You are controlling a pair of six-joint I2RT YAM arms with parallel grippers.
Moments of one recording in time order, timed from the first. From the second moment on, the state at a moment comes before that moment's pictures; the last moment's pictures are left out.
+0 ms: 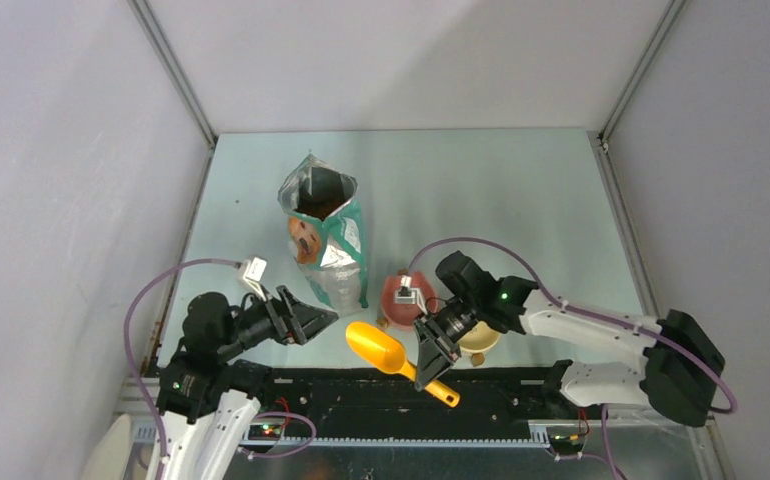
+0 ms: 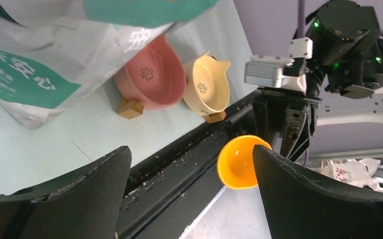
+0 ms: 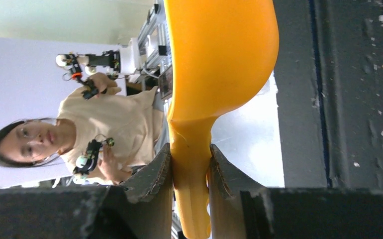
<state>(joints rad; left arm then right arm) -0.24 0.19 0.59 -0.75 0.57 -0.66 0.94 1.18 0.74 -0.38 -1.07 0.43</state>
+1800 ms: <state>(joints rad) -0.34 0.29 0.39 -0.50 0.82 -0.82 0.95 1.49 0.98 -0.48 -1.18 0.31</state>
